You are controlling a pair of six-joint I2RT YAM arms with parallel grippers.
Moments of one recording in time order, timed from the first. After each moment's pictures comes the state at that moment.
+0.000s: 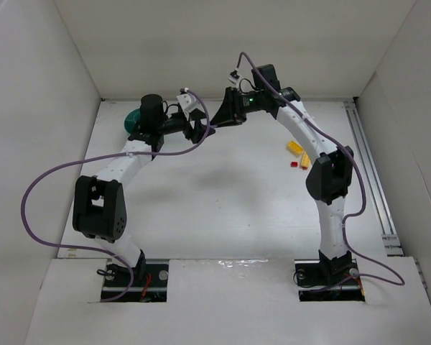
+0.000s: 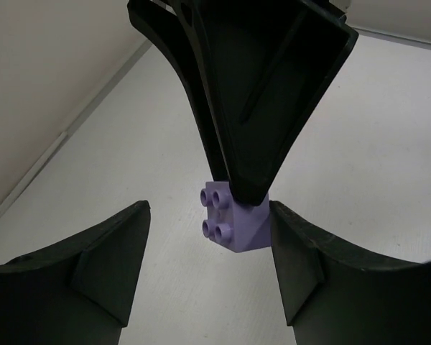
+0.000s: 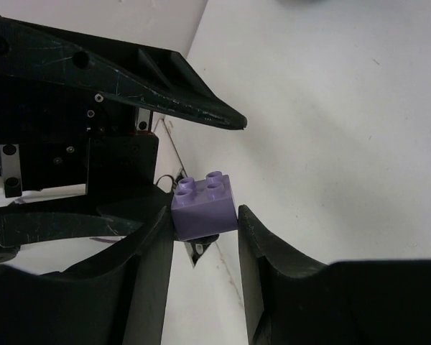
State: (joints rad) left arm -0.25 1.64 1.22 0.21 0.92 0.19; right arm 0.42 2.18 2.20 -0.66 -0.92 0.53
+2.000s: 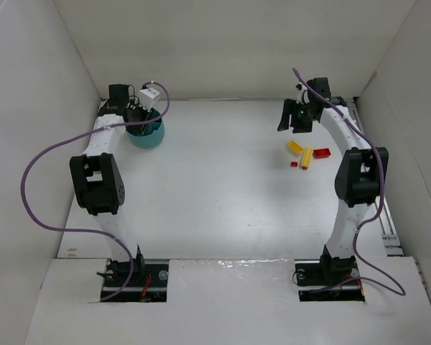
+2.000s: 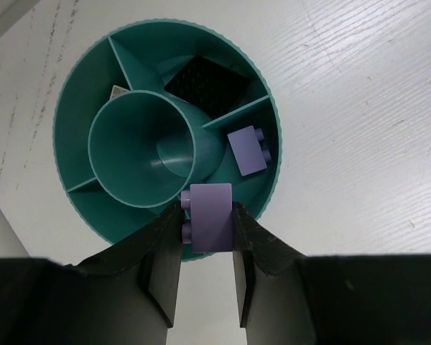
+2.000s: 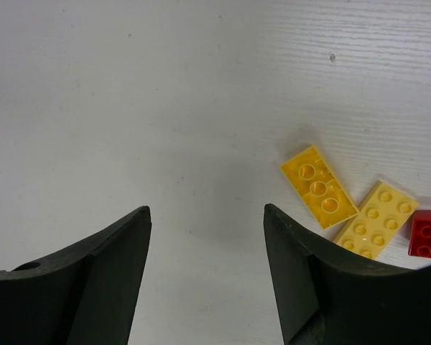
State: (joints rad) left arm 0.06 1.92 1.64 -0.55 0.29 0.57; right arm 0.07 2.02 1.82 -0.73 -0.27 0.17
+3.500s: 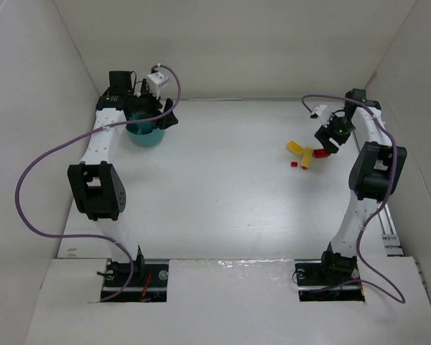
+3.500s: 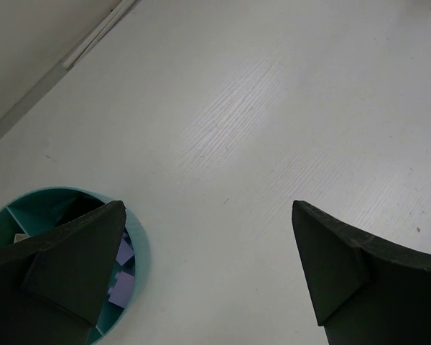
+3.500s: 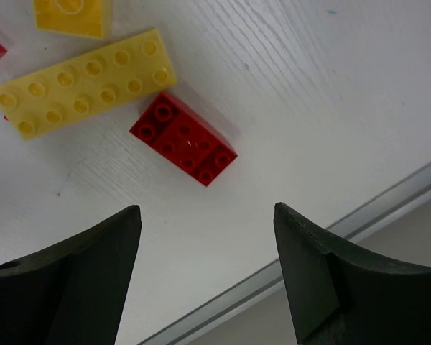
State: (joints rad) left arm 0.00 1.85 1.77 -0.65 0.76 0.52; right arm -0.22 2.08 1.84 -1.02 -0.25 -1.08
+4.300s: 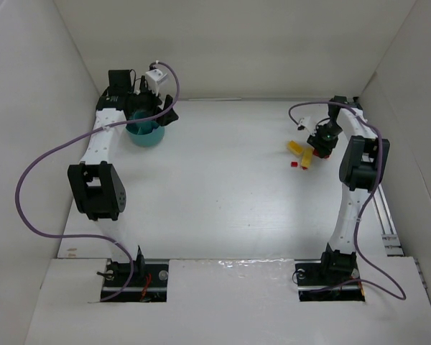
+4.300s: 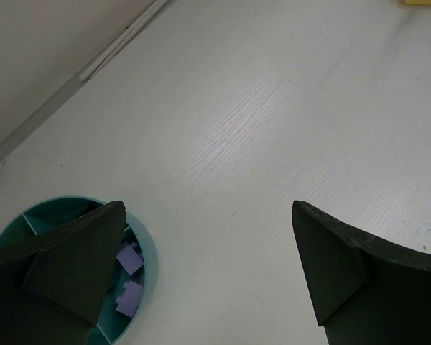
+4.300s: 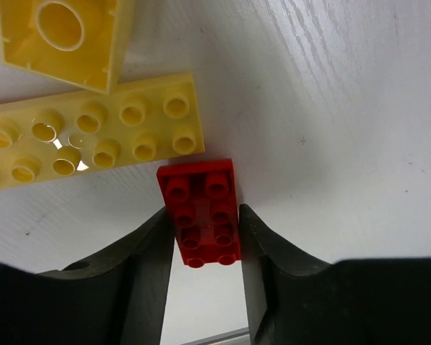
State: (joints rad) left arm 0.00 1.85 1.77 -0.58 0.76 0.46; right arm -0.15 2.31 1.97 -1.10 -0.18 -1.22
